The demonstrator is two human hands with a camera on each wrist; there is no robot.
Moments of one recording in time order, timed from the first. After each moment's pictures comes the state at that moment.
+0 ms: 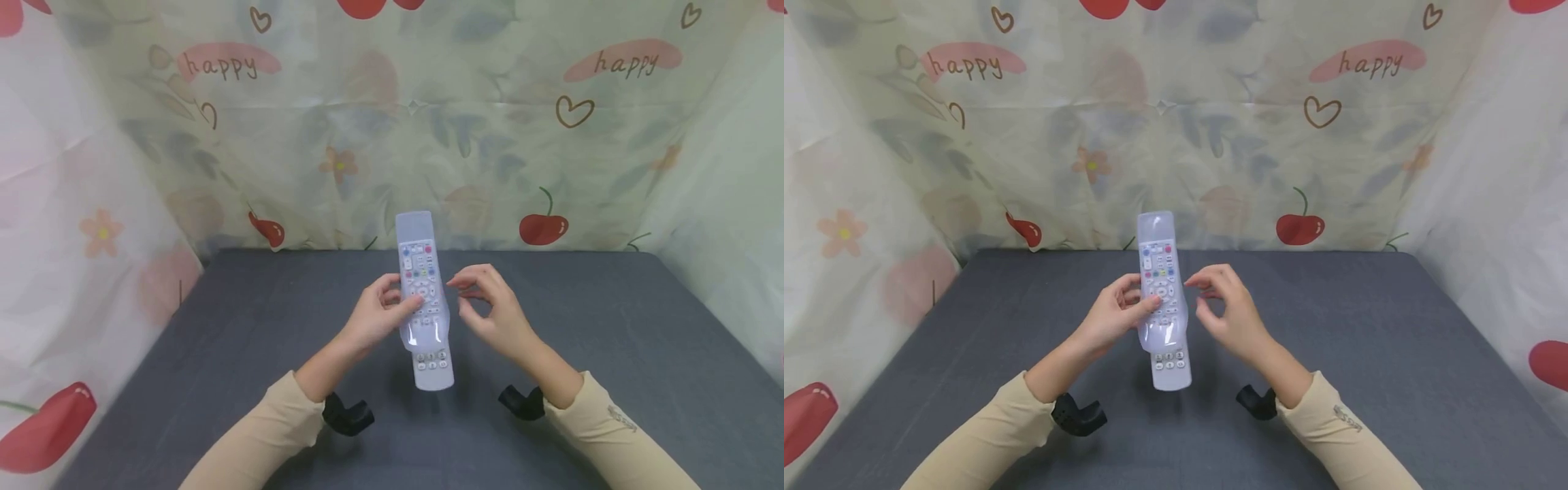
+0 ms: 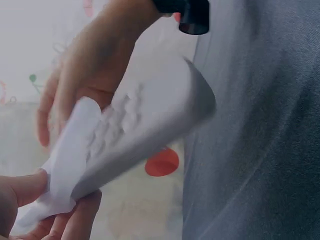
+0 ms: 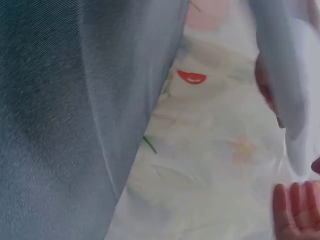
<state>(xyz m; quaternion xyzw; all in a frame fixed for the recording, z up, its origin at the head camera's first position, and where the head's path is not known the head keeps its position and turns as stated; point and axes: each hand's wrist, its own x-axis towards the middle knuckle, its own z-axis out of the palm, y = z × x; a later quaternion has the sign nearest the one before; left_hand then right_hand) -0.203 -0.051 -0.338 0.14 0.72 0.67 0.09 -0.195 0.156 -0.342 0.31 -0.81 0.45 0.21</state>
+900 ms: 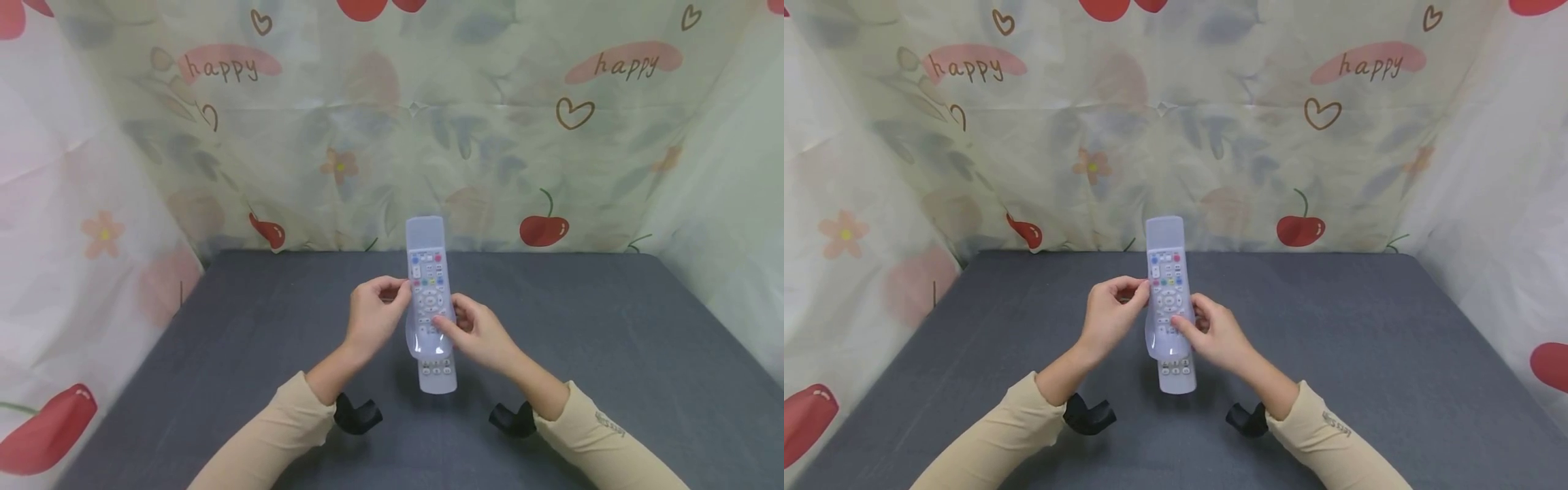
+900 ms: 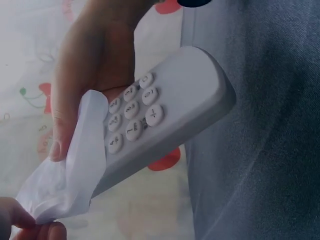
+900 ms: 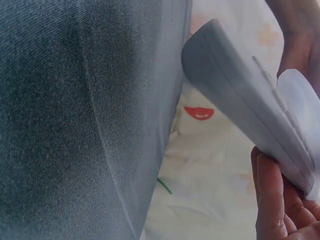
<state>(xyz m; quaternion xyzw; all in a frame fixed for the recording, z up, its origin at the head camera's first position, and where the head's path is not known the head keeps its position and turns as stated) -0.199 -0.040 -0.334 0.10 0.80 0.56 -0.18 -0.187 0.143 -0.353 0.21 -0.83 0.52 -0.02</state>
